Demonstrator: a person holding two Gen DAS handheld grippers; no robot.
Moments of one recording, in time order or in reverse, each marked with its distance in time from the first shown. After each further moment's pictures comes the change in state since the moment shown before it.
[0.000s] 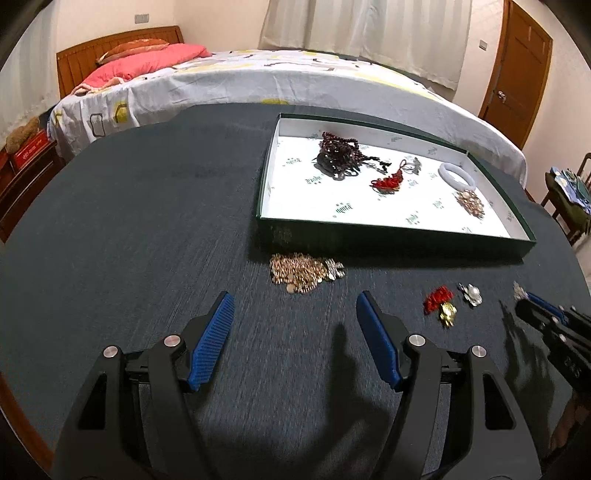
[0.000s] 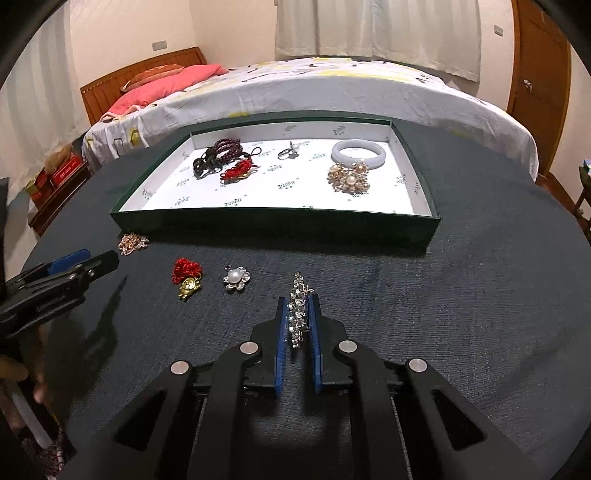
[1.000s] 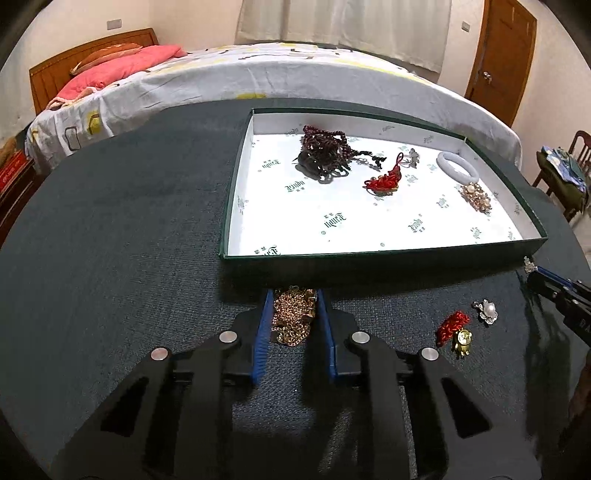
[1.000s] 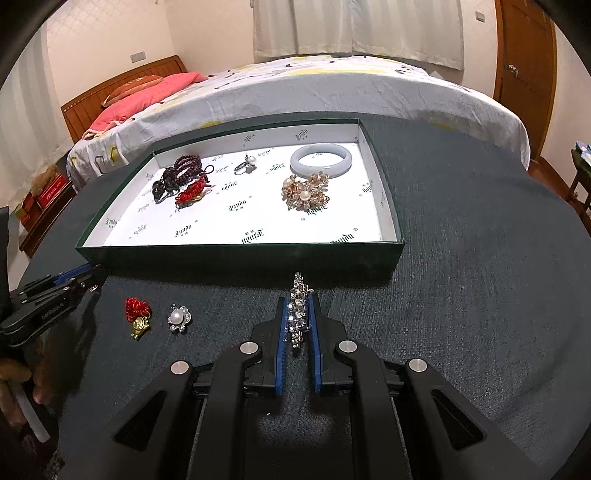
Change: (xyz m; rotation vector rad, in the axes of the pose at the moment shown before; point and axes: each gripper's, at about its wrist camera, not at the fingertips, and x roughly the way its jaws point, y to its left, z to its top) left arm 0.031 -0.008 0.020 0.081 0.026 -0.046; right arm 0.019 -0.037 0.021 0.062 -0.001 -0.020
